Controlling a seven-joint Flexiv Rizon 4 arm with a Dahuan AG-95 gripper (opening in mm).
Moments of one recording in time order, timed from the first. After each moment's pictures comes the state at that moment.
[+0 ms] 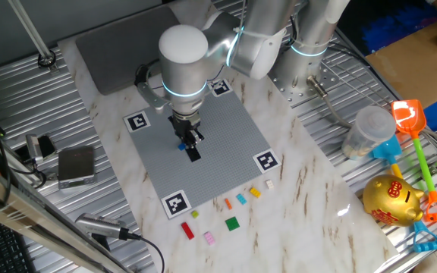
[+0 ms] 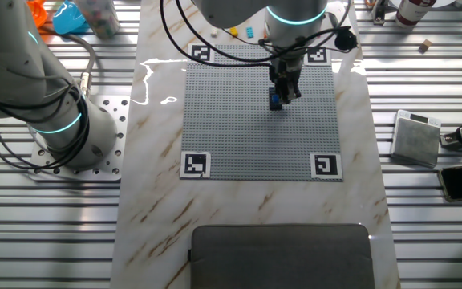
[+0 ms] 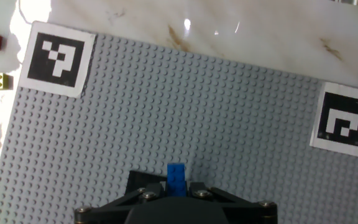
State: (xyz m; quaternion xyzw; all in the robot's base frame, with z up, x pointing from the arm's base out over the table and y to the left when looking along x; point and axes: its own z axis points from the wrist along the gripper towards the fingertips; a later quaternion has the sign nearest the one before) arm 0.479 0.090 0.041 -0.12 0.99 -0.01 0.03
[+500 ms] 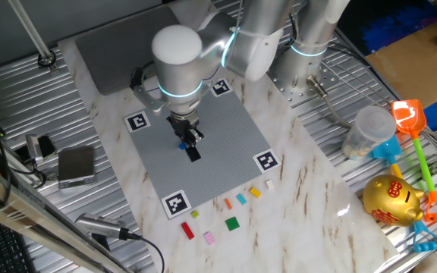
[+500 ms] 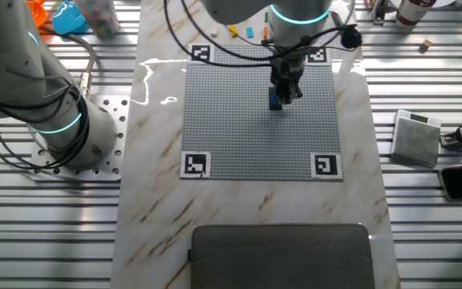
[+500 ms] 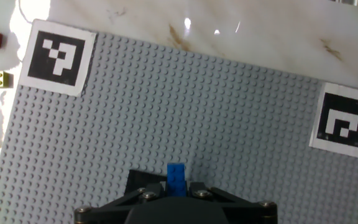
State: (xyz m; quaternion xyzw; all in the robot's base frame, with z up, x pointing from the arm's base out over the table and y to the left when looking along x) arm 0.480 0.089 0.040 -0.17 0.99 0.00 0.00
